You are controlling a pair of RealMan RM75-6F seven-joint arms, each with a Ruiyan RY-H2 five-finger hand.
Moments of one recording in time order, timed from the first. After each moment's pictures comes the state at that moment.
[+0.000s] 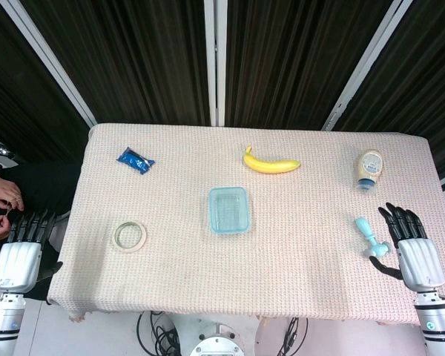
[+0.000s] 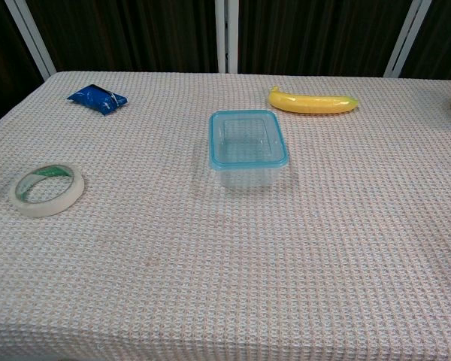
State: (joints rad) left arm -0.10 -1.23 -0.05 -1.58 1.50 1.49 0.22; right arm 0.14 -1.13 -0.01 -1.63 -1.52 1.54 0.02
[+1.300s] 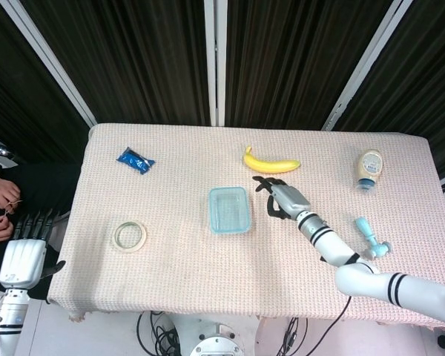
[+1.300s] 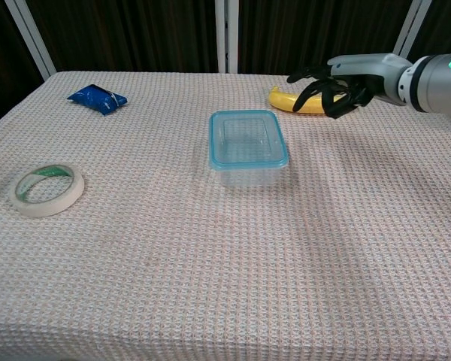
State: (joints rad) left arm -0.13 -1.24 -0.05 -1.56 1.47 1.44 0.22; right arm 0.87 -1.41 0.24 -1.48 -0.86 0.60 0.04
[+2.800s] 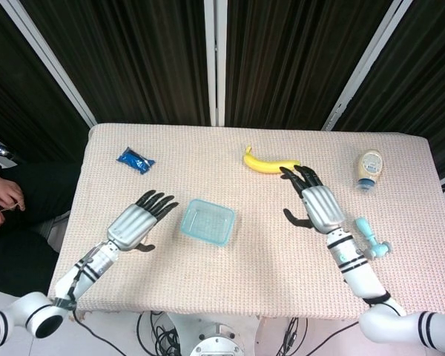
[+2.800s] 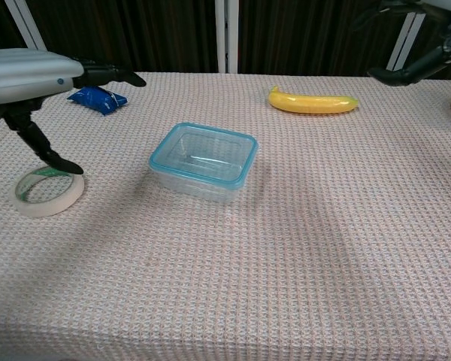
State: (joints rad) left arm -0.63 -1.29 -0.16 -1.68 1.48 0.86 0.23; right arm 0.61 -1.27 0.12 -1.75 -1.27 1.23 0.01
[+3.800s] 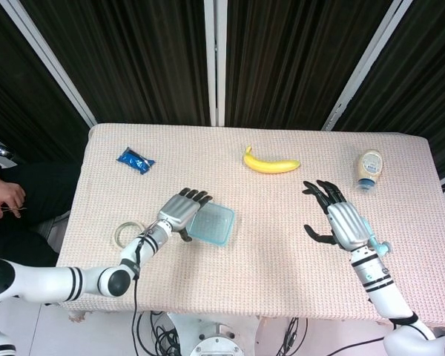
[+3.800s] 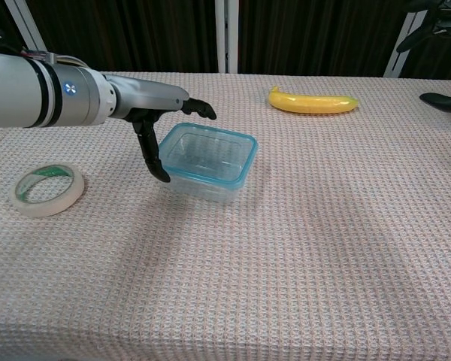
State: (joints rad) left arm -1.11 -1.48 -0.14 -1.61 0.58 0.72 0.59; right arm 0.47 -1.23 0.08 -1.72 -1.40 1.24 0.15
